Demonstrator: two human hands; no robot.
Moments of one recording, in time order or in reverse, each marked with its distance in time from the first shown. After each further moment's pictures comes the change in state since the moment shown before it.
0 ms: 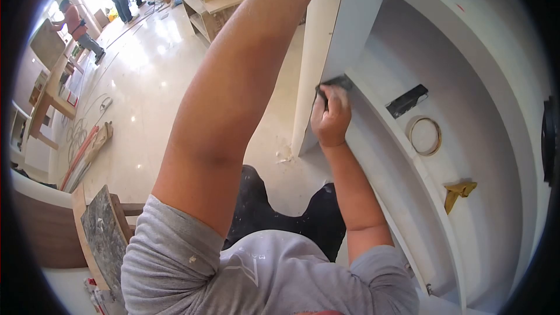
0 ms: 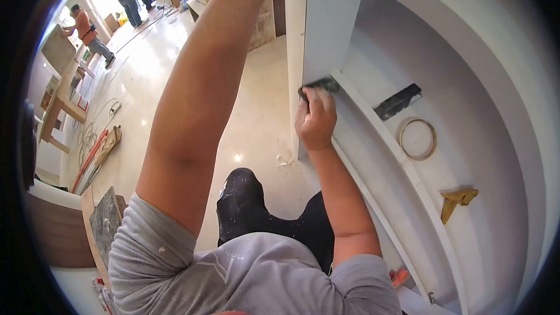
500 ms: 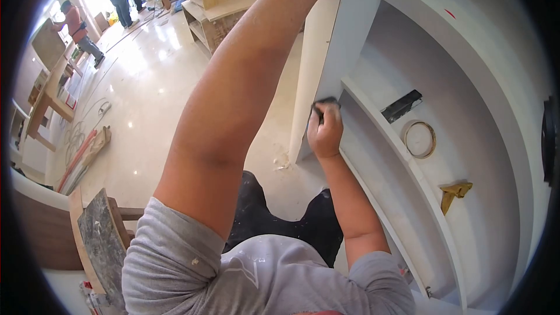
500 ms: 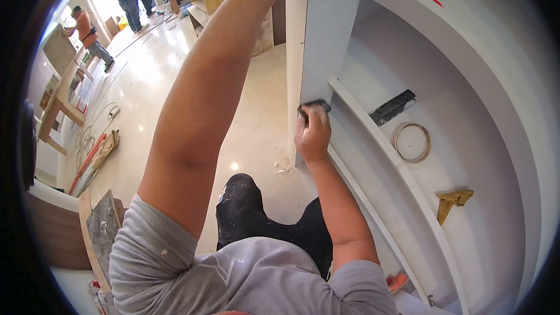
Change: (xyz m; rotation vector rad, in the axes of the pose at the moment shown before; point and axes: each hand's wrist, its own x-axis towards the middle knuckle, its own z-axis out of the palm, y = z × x) left_hand -0.002 -0.003 -0.001 -0.034 0.028 0.069; right_hand -0.037 0.012 0.006 0.039 -0.081 0.121
